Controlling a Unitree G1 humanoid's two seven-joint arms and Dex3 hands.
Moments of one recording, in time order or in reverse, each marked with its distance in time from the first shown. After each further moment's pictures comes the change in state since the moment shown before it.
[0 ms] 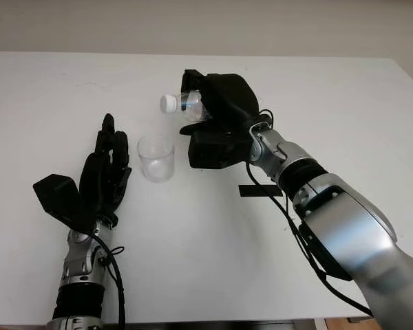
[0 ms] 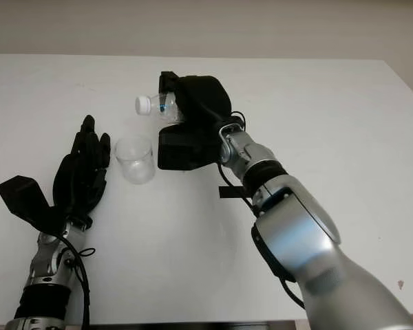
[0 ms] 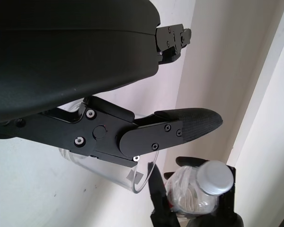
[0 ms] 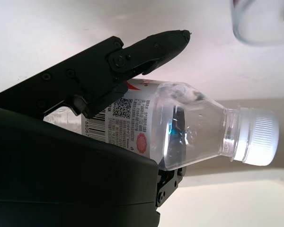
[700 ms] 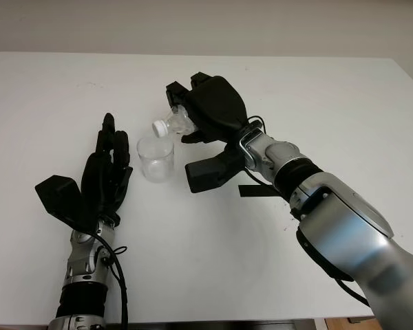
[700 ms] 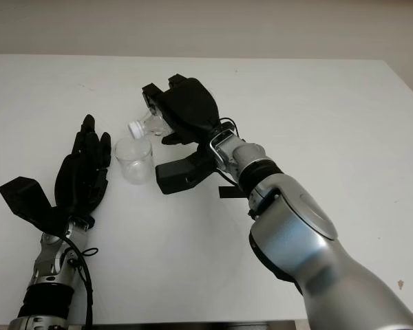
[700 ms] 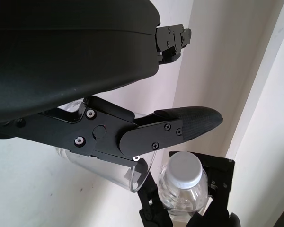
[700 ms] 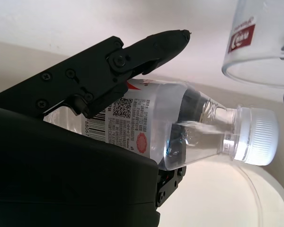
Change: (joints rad) left arm -0.018 -0.009 0.000 0.041 -0.002 -0.038 -0.007; right arm -0.011 0.003 0.179 0.009 -0.174 0.029 -0.262
